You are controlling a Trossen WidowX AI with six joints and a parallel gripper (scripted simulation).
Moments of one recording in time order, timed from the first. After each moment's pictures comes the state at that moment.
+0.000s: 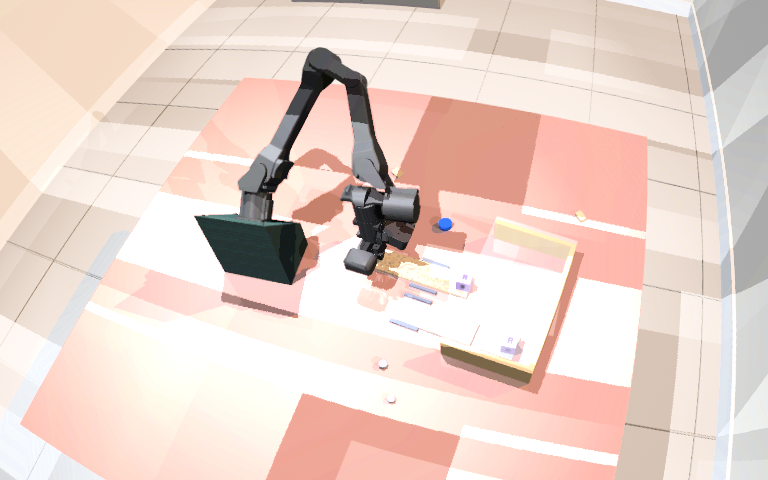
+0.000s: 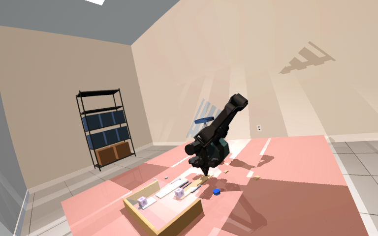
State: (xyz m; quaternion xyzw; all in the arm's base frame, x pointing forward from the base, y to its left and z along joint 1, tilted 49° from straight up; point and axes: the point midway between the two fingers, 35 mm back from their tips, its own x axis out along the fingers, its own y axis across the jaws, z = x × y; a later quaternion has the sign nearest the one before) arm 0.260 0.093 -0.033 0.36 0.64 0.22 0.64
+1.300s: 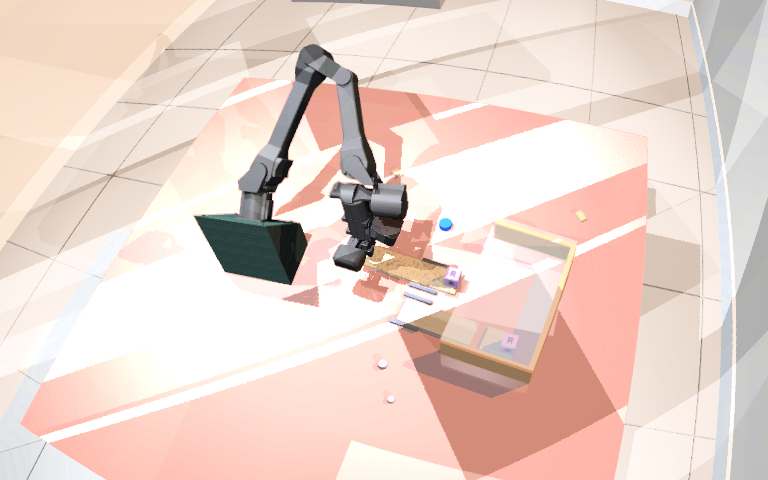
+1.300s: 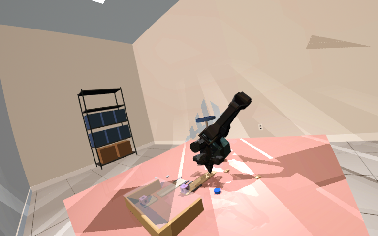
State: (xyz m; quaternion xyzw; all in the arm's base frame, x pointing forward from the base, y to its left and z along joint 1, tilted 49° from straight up) arm 0.234 0.098 -0.031 0.36 0.64 0.22 0.64
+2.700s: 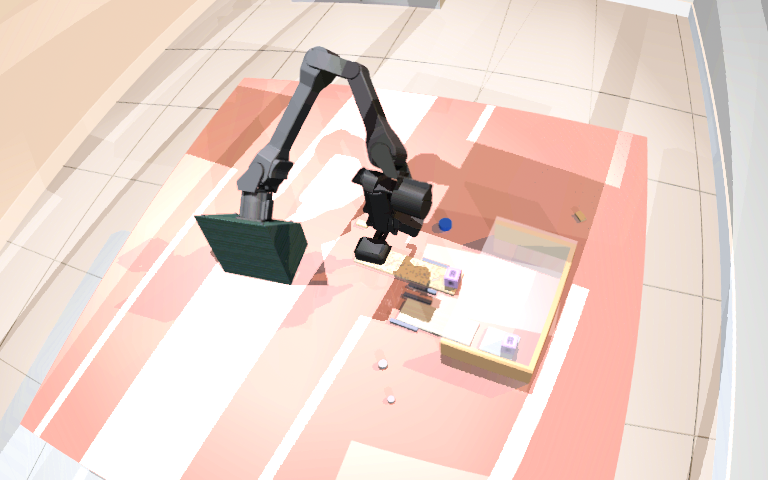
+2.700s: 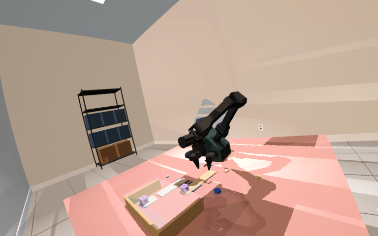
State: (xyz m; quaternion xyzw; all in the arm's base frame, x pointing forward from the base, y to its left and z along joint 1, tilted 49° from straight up) arm 0.285 0.058 -0.001 0.33 0.64 0.25 0.64
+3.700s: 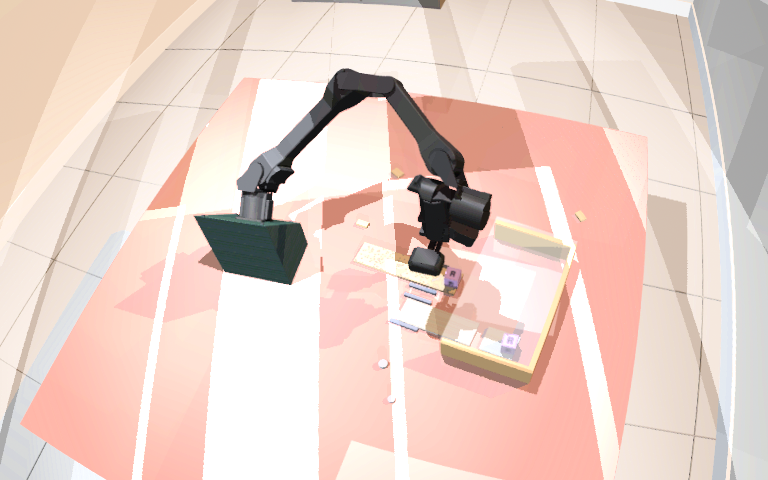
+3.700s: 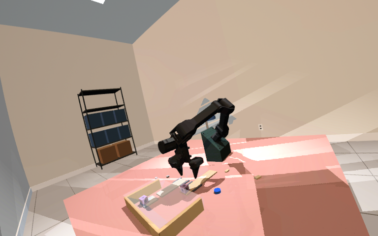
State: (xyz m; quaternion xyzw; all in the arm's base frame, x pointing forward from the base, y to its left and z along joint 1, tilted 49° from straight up) arm 0.398 0.030 0.000 0.33 0.64 0.25 0.64
